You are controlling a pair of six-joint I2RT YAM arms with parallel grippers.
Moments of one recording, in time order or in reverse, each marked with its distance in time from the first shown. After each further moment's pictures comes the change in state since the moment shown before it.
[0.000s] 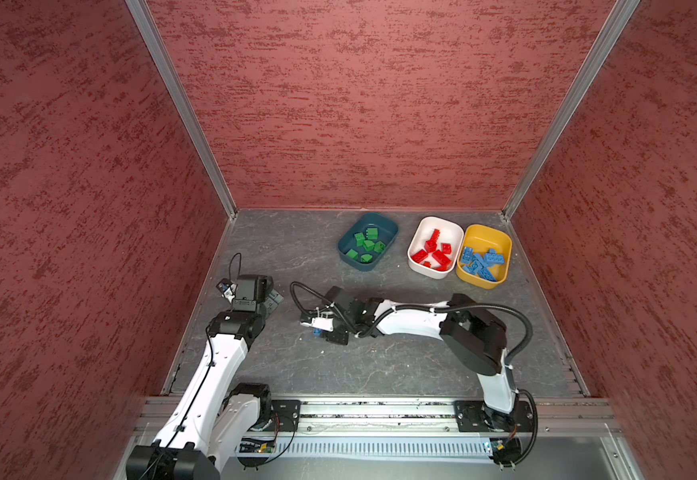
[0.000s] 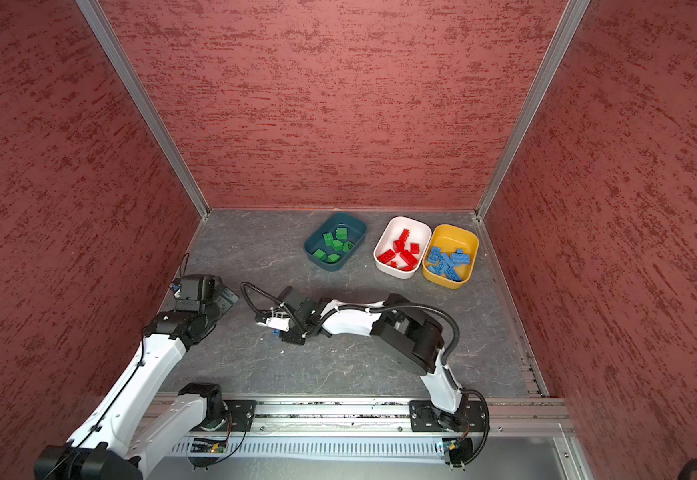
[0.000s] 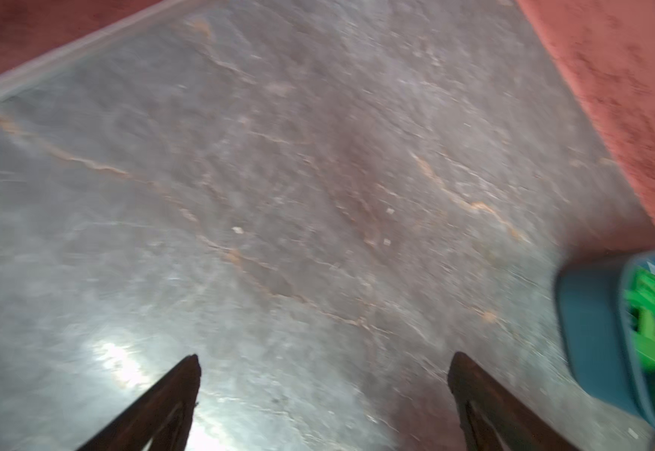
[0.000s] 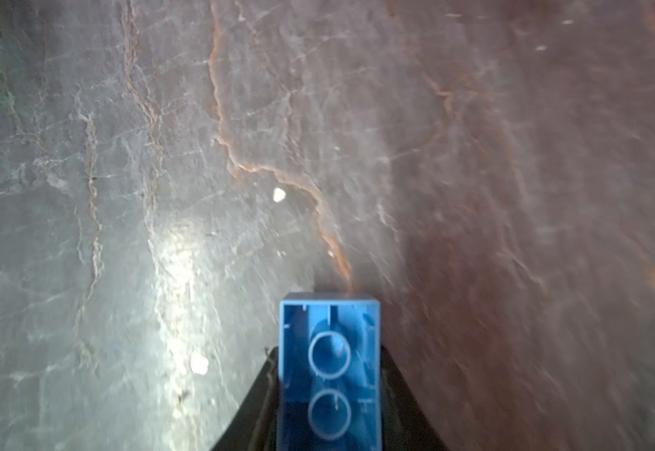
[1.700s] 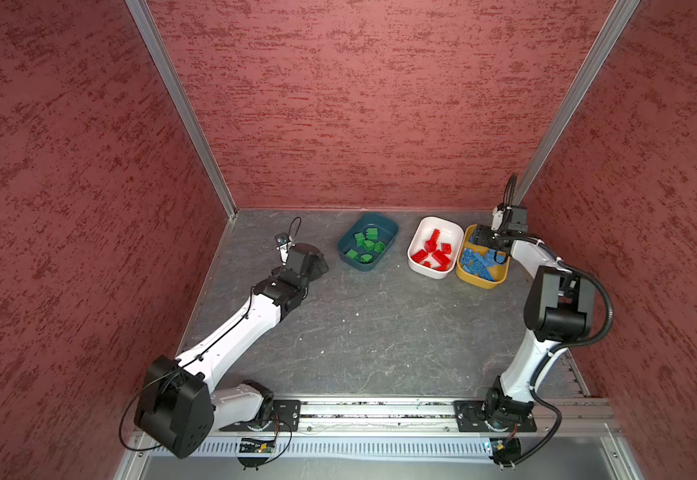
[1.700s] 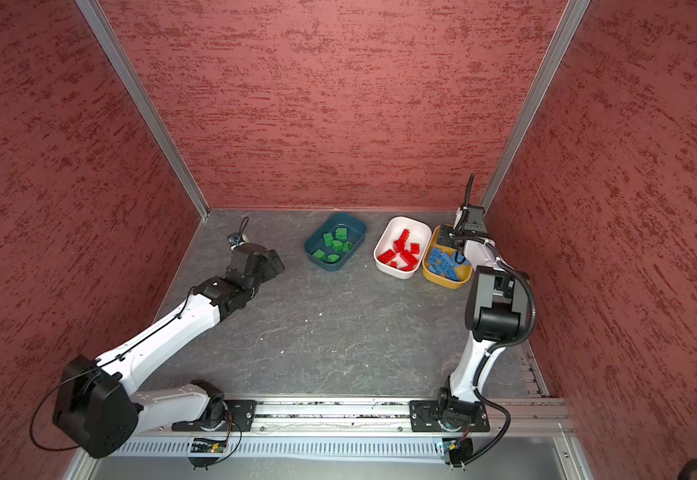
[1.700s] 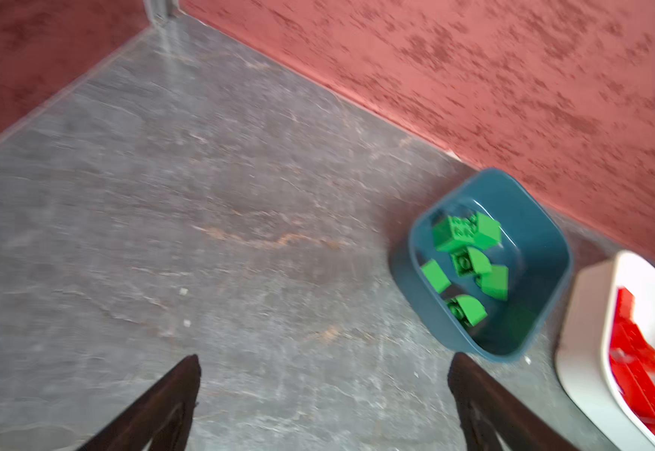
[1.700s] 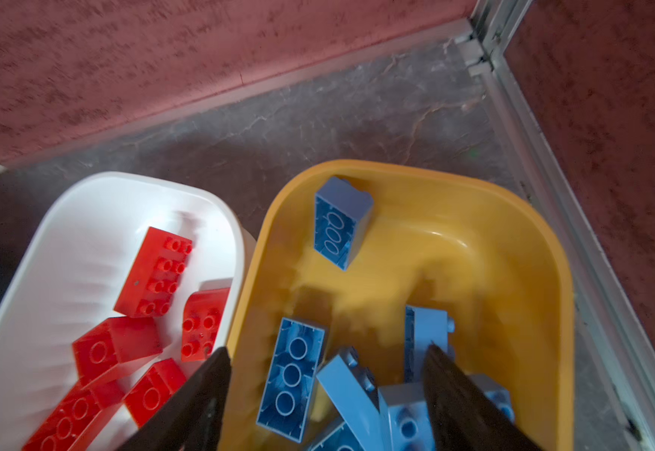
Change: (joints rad) left arm -0.343 0.307 0.222 0.308 -0.241 0.187; right arm -1.233 -0.111 0.111 -0.112 0.050 0.483
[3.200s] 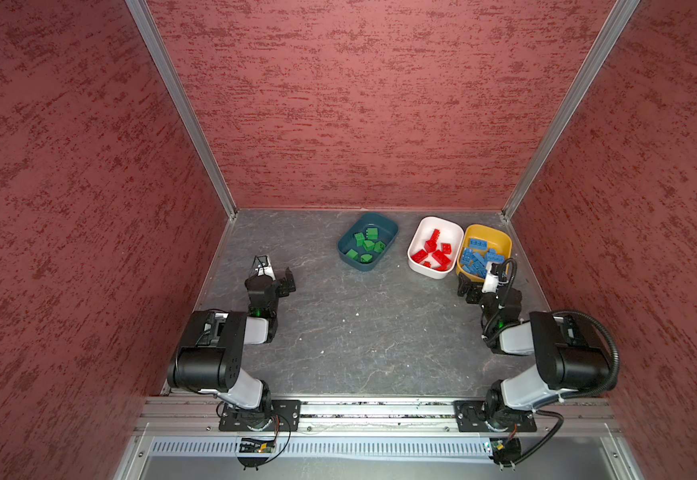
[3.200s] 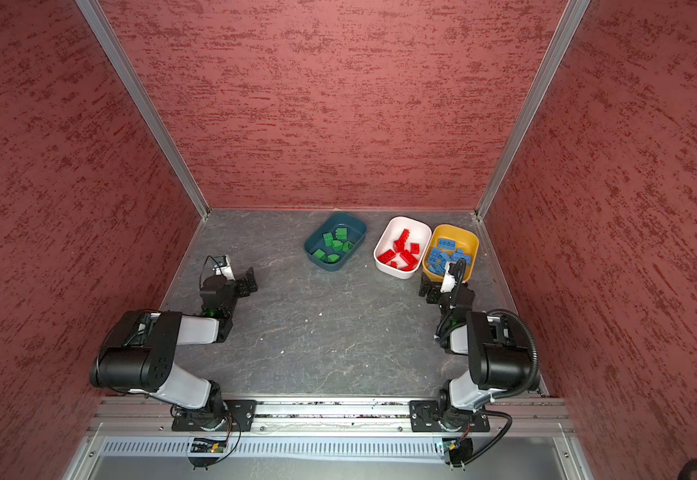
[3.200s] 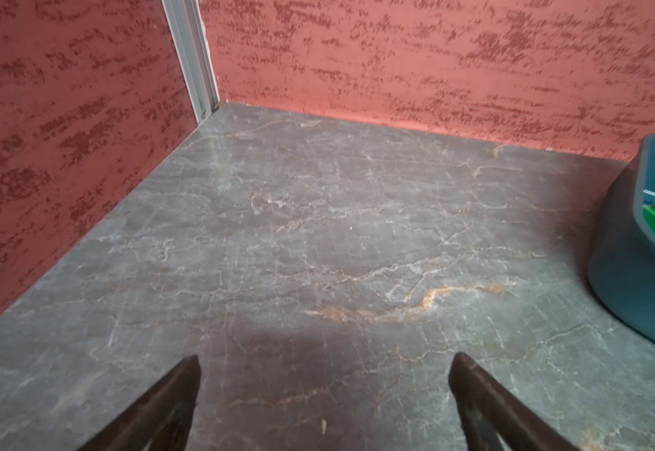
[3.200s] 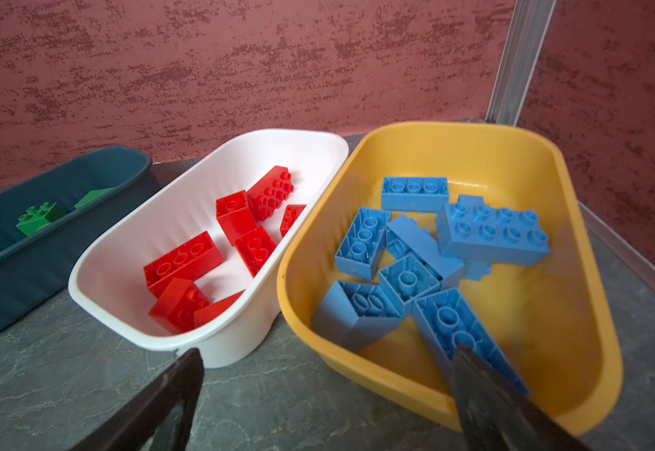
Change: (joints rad) left arm 0.422 0.332 -0.533 1.227 0.324 0.583; right arm 0.099 -0.314 -1.127 1.366 -0.005 0.004
